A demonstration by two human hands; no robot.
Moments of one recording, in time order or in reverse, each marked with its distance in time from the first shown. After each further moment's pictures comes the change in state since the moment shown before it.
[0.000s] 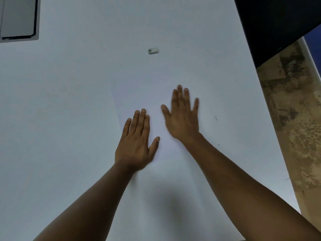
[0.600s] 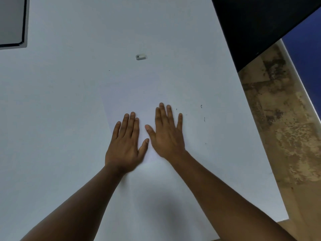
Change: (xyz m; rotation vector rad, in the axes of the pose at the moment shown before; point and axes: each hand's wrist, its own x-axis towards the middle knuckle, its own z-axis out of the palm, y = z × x) left_hand 0.000 -0.001 -0.001 0.014 -0.033 0.005; right_hand -0.050 -0.008 0.006 -0.023 -0.037 -0.082
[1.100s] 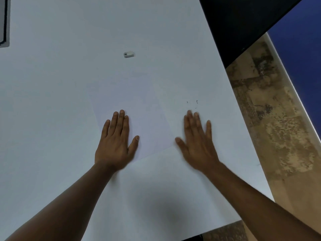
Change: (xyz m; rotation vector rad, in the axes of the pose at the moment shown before) left_hand -0.001 0.001 0.001 -0.010 0.018 0.000; right_hand -0.071 0.109 -0.013 -0.026 0.068 -0.031
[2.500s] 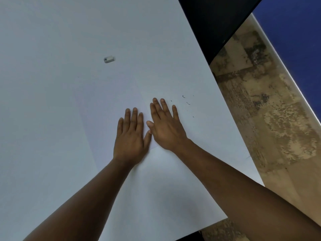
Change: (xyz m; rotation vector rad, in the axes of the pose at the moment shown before) left_hand 0.039 0.082 0.008 -0.005 -0.047 0.039; right_hand 0.064 -0.023 0.002 0.015 -0.057 -0.055
